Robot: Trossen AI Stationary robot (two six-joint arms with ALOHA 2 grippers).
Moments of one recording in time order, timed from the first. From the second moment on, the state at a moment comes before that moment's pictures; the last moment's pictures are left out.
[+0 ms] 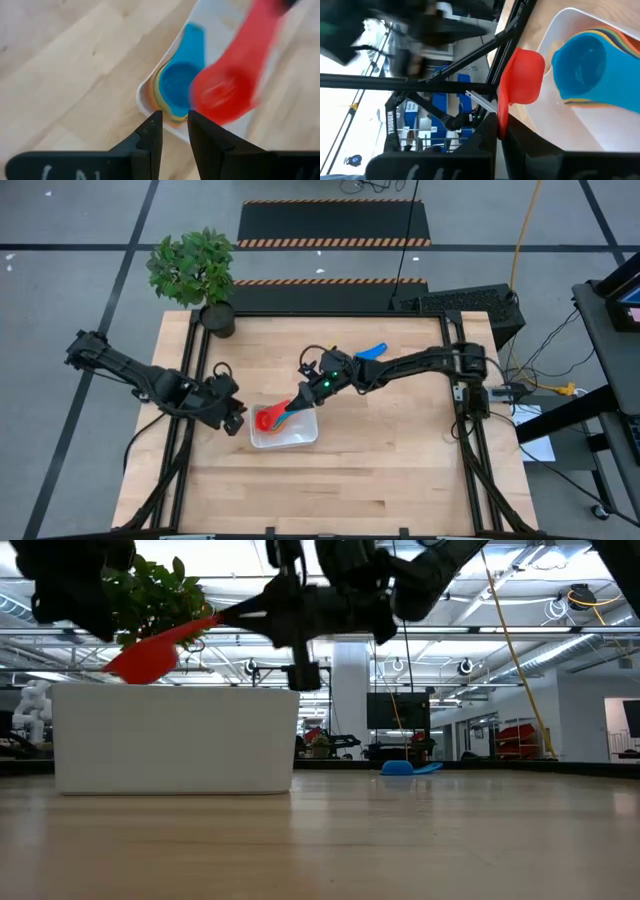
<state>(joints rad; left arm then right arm) -0.43 0.93 0.81 -0.94 -0.37 -1.08 -0.10 1.95 1.21 0.50 -0.58 1.30</state>
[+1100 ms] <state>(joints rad) -0.50 0.94 0.92 -0.94 -0.37 -1.08 -0.14 2.04 1.21 0.46 -0.55 1.21</state>
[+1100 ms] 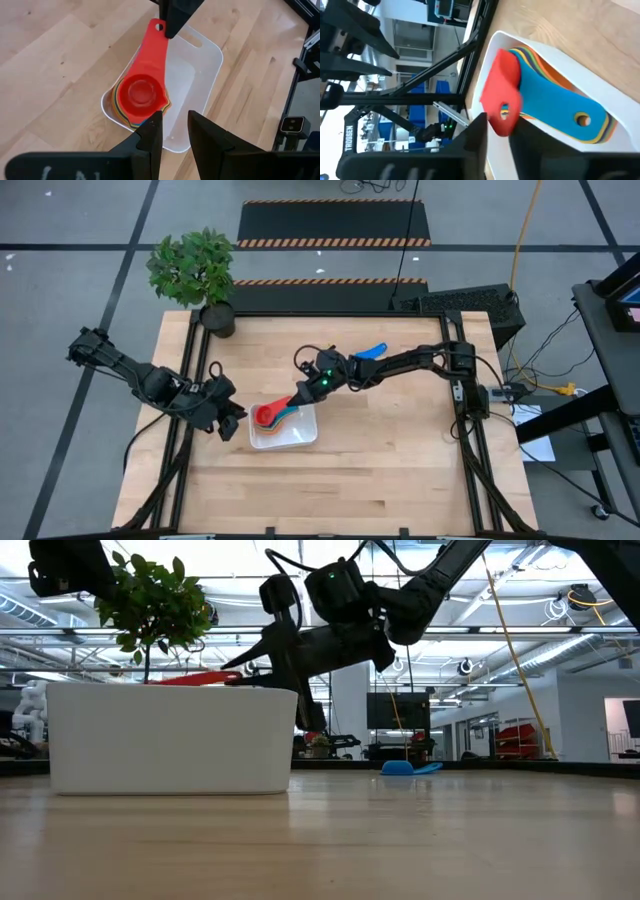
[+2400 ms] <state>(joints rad) -0.50 0.94 0.92 -0.92 -0.49 -1.08 -0.09 1.61 1.21 -0.24 -0.36 0.97</state>
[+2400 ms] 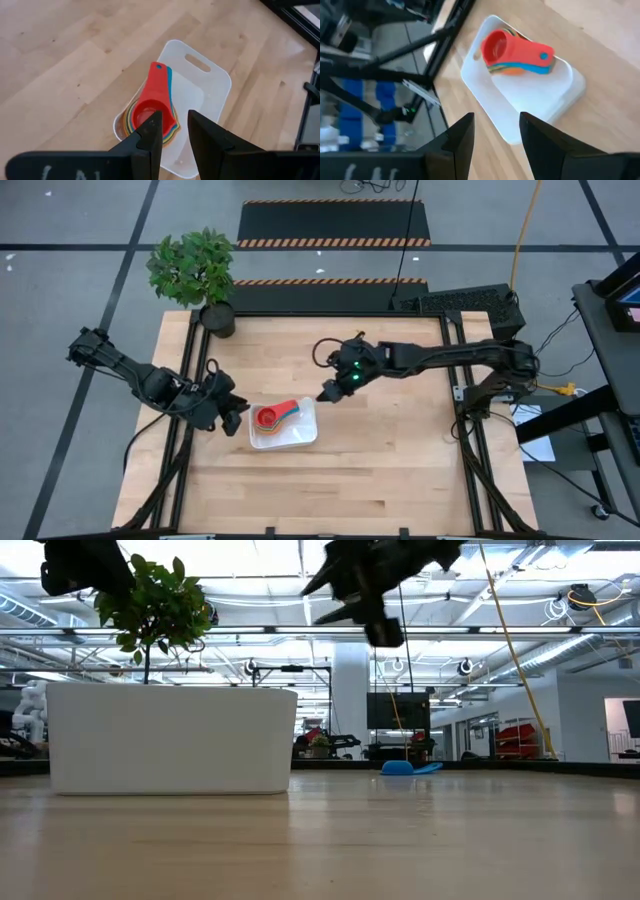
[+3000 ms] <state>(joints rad) -0.39 1.21 0.98 -0.55 -0.44 -1.00 -0.28 1.37 1.21 -0.80 -0.28 0.53</state>
